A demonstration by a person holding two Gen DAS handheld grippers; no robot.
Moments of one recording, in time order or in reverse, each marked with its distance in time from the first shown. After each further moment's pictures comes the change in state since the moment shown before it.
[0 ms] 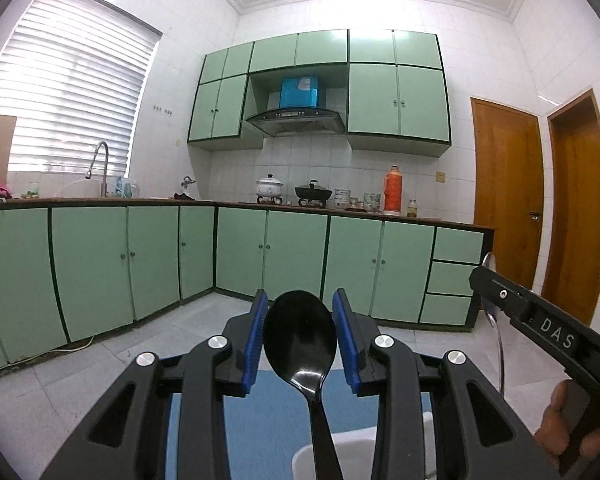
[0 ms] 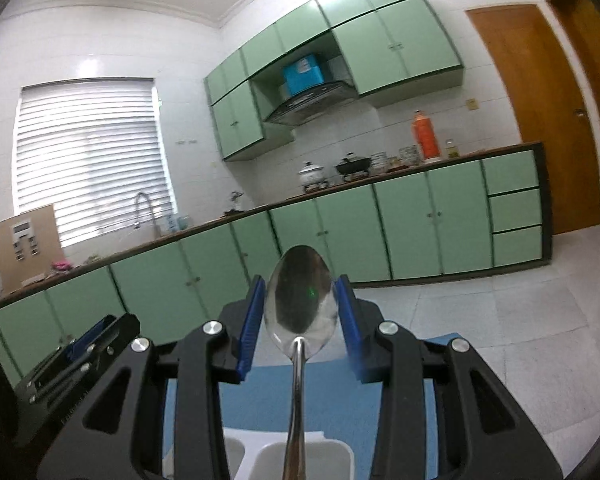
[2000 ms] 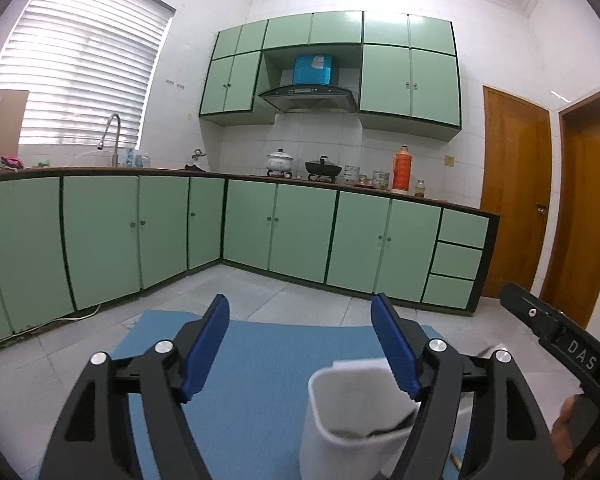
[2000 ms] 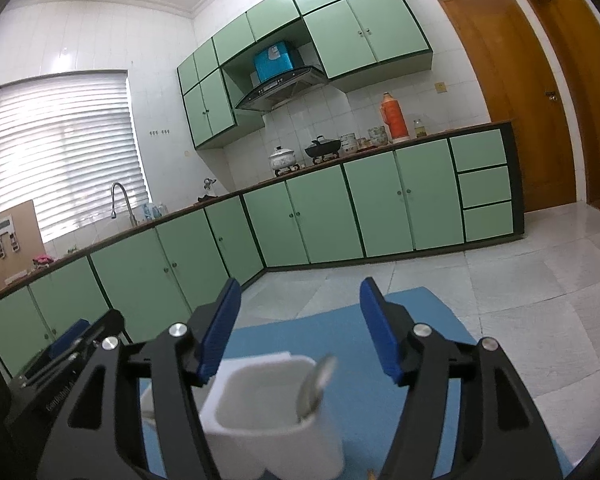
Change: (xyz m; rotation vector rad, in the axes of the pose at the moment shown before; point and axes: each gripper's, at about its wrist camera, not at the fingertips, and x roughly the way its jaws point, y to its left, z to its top) left arm -0.039 0.012 -0.036 -0.041 0.089 0.024; right arm -0.048 -0.008 -0.060 0.015 0.074 -0.064
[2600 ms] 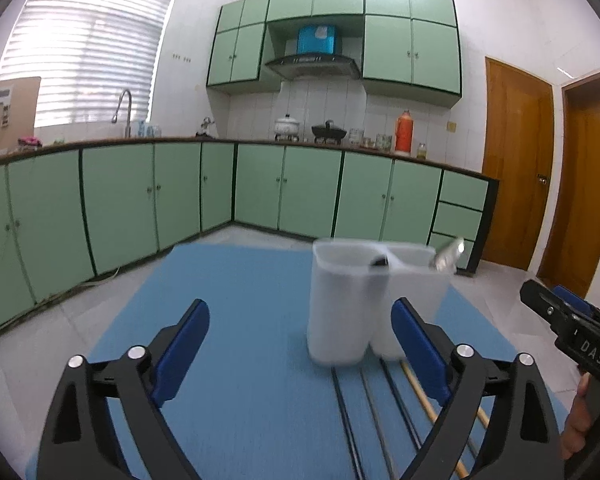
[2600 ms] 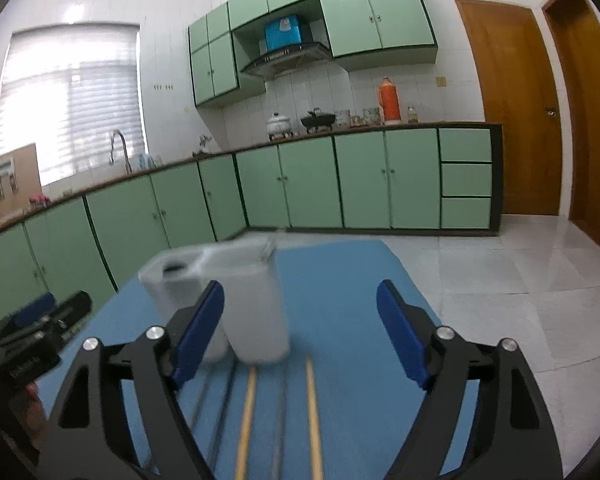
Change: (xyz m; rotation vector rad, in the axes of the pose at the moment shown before) left arm -0.103 0.000 -0.063 0.005 0.145 0.031; right arm -0.107 -0.017 -0.056 -0.123 0.130 -0.064
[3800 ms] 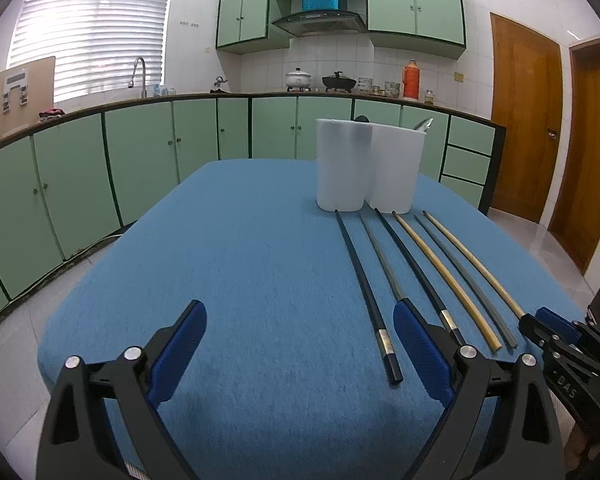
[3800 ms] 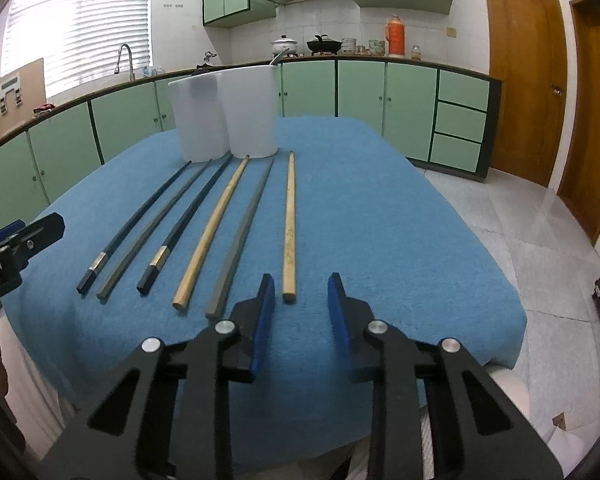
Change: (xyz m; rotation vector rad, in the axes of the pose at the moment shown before) left arm -0.087 -0.011 -0.112 0.042 0.159 0.069; right arm -0.090 -0.005 -0.139 -0.110 0.246 -0.035
